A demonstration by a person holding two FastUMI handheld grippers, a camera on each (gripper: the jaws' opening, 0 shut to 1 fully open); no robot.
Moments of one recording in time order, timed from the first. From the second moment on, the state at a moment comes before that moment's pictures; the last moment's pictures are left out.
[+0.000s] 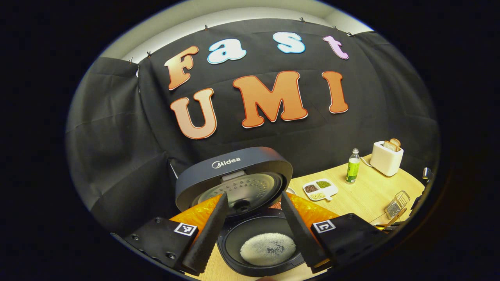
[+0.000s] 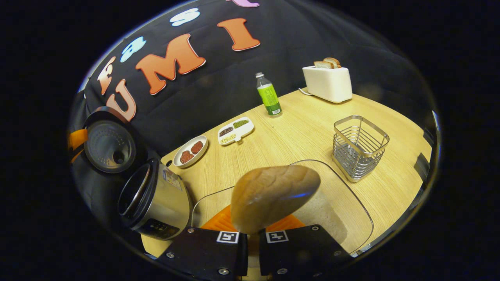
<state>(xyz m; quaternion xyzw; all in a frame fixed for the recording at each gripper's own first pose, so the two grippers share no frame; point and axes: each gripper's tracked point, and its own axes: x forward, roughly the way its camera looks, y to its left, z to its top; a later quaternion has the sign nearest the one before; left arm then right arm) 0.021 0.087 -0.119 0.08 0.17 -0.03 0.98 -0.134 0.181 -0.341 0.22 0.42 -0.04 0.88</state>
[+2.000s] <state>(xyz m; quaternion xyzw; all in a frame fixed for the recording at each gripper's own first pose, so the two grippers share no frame) -0.014 0.120 -0.097 0.02 0.13 0.12 0.98 -0.031 0.150 -0.181 0.70 0.36 0.13 0.61</state>
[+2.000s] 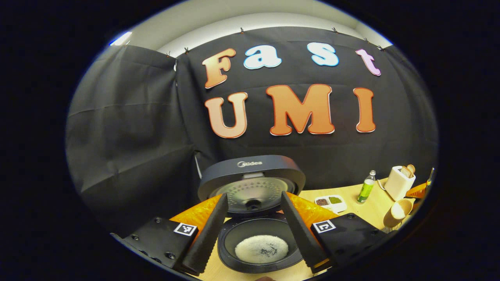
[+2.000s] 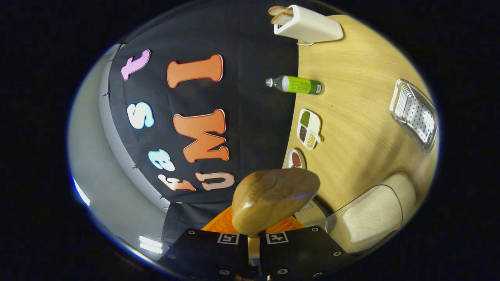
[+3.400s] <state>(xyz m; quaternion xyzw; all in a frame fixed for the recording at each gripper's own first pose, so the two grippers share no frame) -0.110 0.275 -0.121 0.01 0.16 0.31 0.94 0.034 0.389 -0.157 0.39 0.39 0.29 0.78</state>
